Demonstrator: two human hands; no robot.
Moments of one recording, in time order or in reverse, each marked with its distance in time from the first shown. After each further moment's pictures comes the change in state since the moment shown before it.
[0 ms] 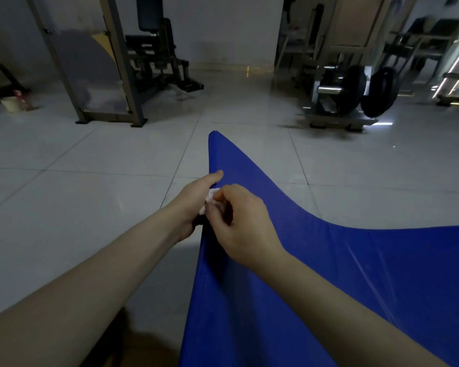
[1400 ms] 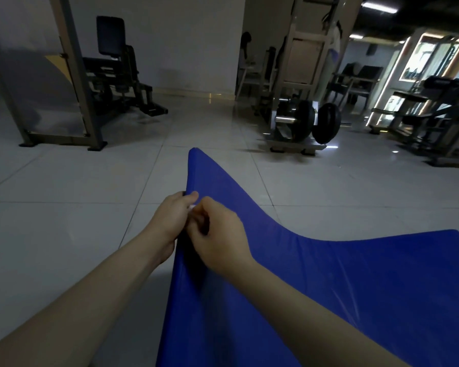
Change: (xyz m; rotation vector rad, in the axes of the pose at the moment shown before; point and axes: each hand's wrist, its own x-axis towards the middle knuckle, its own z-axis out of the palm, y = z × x) left_hand 0.019 0.019 0.002 0.025 0.076 0.165; right_hand 0.031 0.009 0.004 -0.066 0.075 0.047
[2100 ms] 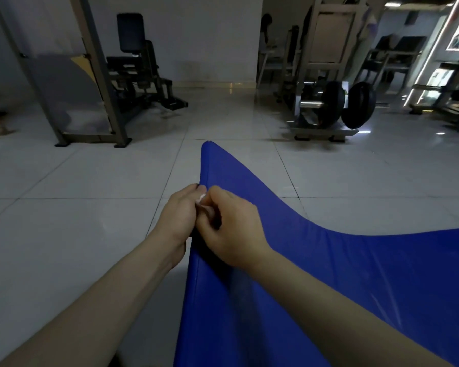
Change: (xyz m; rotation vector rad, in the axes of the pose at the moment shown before) left_hand 0.008 -0.006 -0.003 -0.005 0.061 0.078; right_hand 0.023 0.017 0.010 -0.001 0.096 -0.236
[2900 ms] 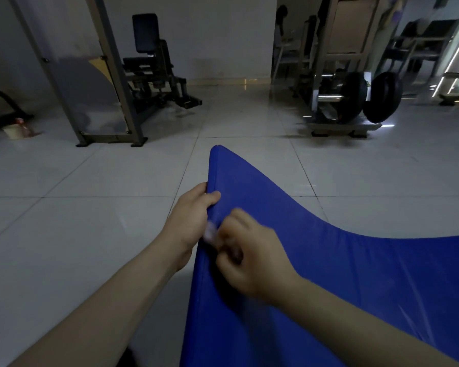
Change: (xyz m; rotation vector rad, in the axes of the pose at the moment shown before) left_hand 0.012 -0.003 -0.004 0.104 -0.021 0.026; right_hand -0.029 0.017 -0.005 0.024 -0.146 -0.145
